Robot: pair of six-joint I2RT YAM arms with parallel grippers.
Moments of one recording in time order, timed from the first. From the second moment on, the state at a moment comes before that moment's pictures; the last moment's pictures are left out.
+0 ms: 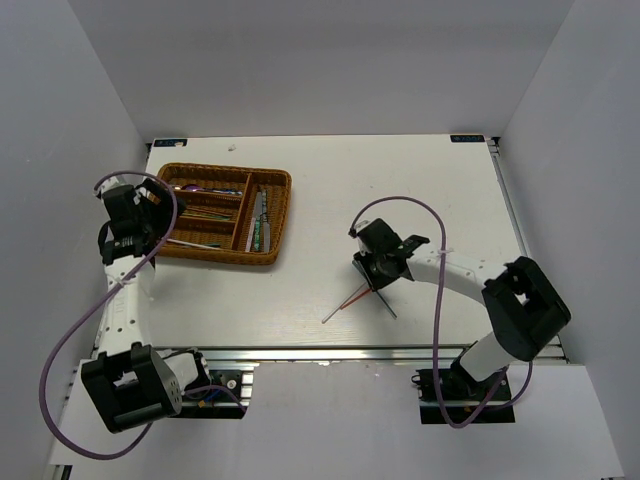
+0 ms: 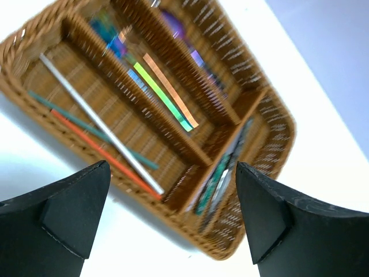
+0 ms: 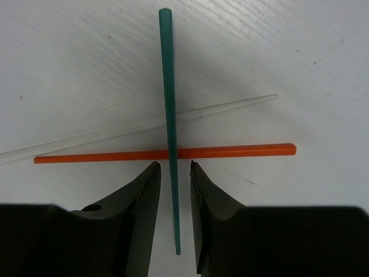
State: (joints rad) left arm 0.29 1.12 0.94 -0.34 0.07 -0.61; right arm 0.73 1.53 0.89 -0.48 0.07 0.12
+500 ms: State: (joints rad) left arm 0.28 1.17 0.90 -0.37 0.11 -0.57; right arm 0.73 1.60 0.89 -0.42 0.06 0.10
